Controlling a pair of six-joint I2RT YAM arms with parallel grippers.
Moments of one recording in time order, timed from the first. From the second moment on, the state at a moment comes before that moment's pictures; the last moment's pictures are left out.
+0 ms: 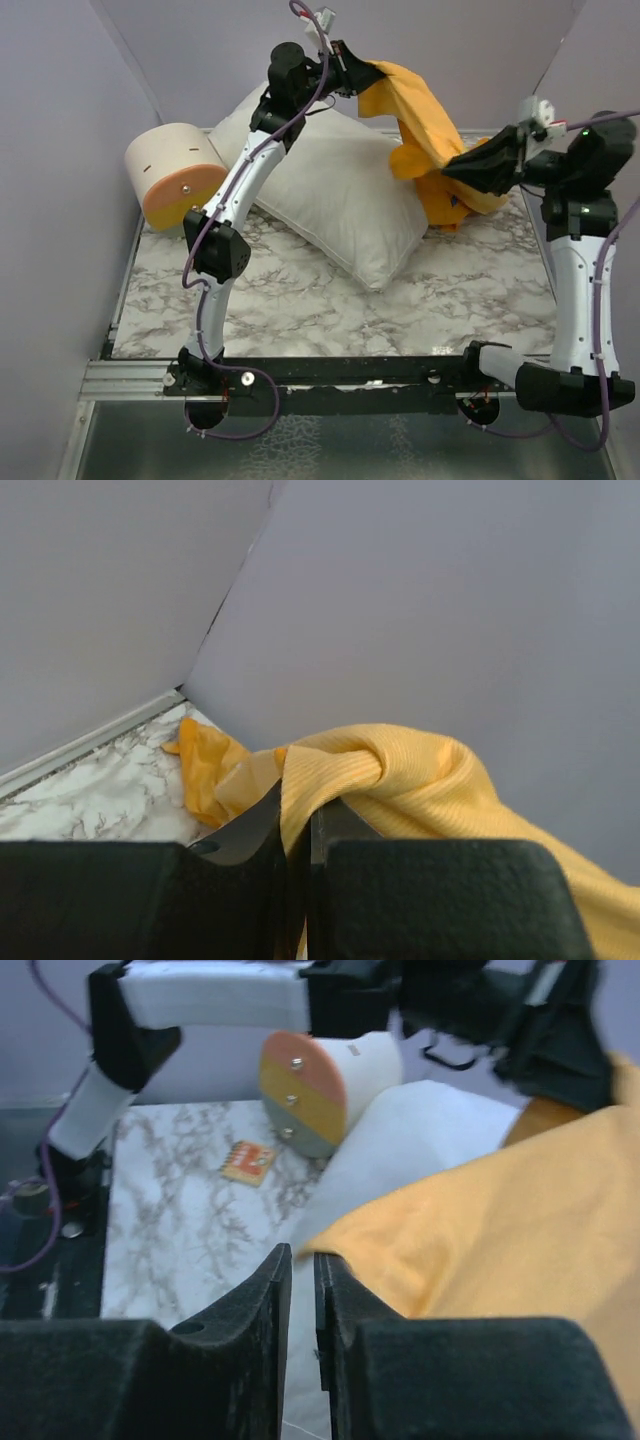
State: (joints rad) left arm -0.46 2.19 2.43 0.01 0.55 -0.72; right arm -0.19 1.19 1.56 -0.26 -1.45 -0.09
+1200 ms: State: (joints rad) left arm -0.37 1.14 0.82 0.19 0.48 -0.63; right arm 0.00 1.20 1.09 -0.60 -0.84 -0.57
